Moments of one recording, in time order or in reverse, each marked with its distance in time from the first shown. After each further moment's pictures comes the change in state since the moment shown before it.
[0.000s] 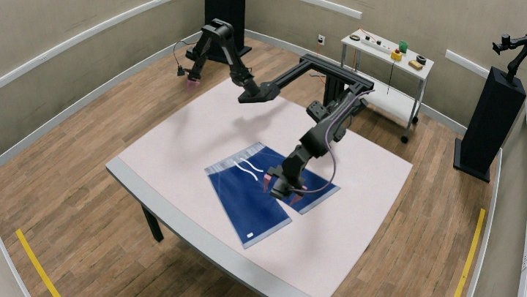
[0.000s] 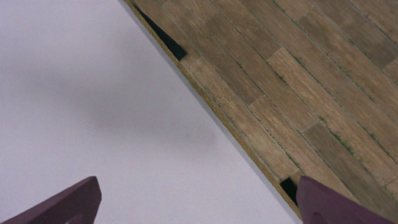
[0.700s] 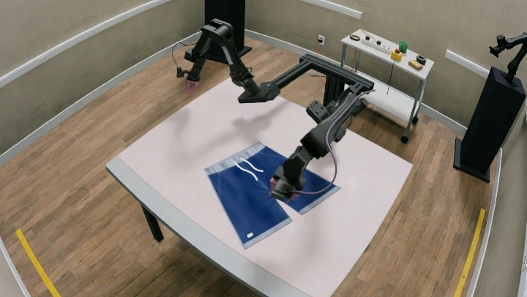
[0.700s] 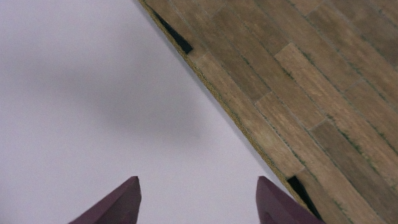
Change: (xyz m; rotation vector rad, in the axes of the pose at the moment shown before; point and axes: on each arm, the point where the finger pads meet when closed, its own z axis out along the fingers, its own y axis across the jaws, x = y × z) left arm 0.006 0.006 0.003 -0.010 0.013 -0.019; right arm 0.002 0.009 0.008 -0.026 0.026 -0.005
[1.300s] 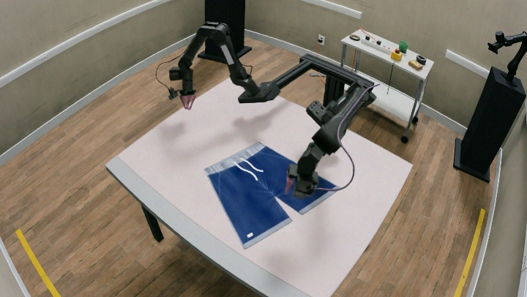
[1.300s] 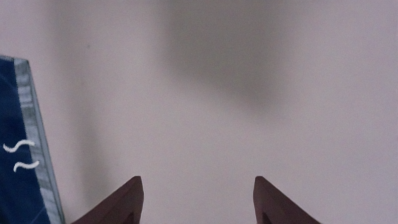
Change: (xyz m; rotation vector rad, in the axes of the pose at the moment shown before) left arm 0.048 0.038 -0.012 -0.052 0.025 -0.259; right arm 0.009 0.129 0.055 -0.299 0.316 -0.194
